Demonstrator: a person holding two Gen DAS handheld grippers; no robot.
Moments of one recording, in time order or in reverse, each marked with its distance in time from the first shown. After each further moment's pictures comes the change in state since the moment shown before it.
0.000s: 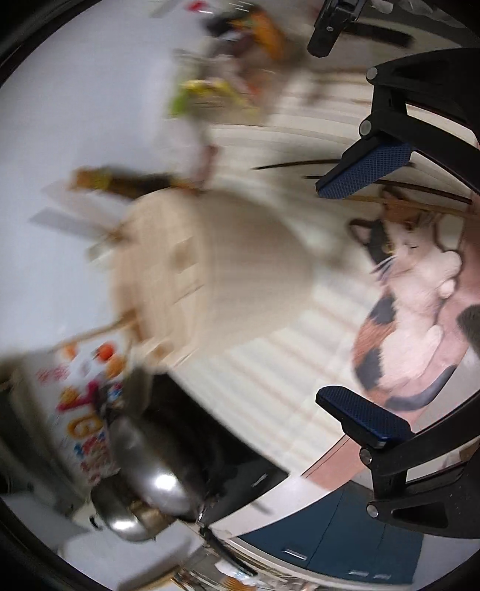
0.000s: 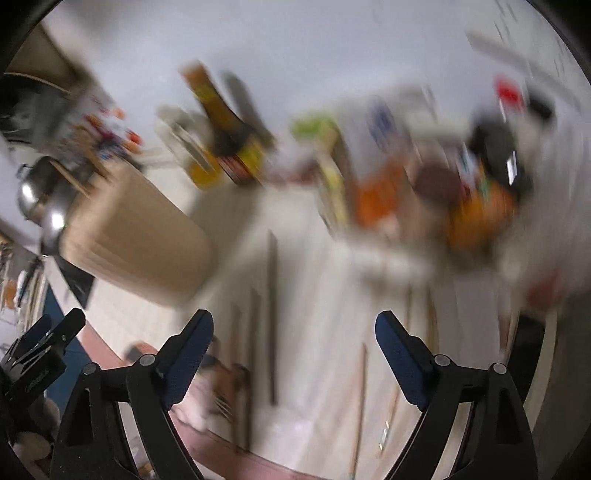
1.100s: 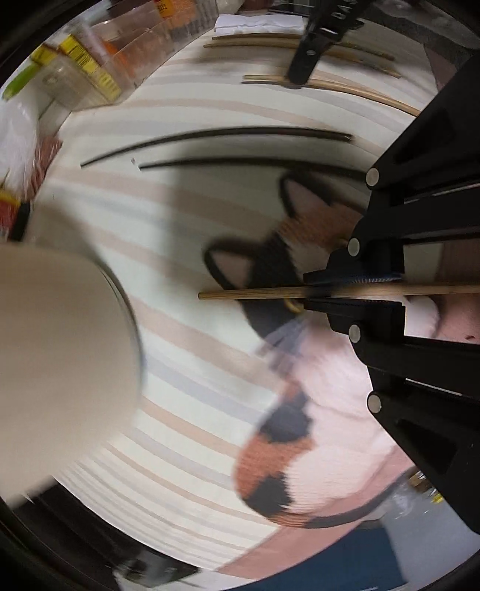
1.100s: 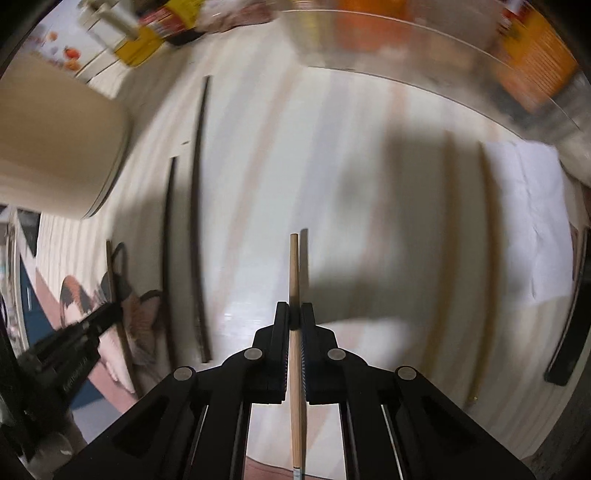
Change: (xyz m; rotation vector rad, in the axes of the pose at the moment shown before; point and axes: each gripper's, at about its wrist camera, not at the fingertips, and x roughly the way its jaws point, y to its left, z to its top) left arm 0.128 -0.050 -0.083 -0.008 0.415 -0.126; right arm 0.141 0.006 -0.049 -0.033 0.328 -0.005
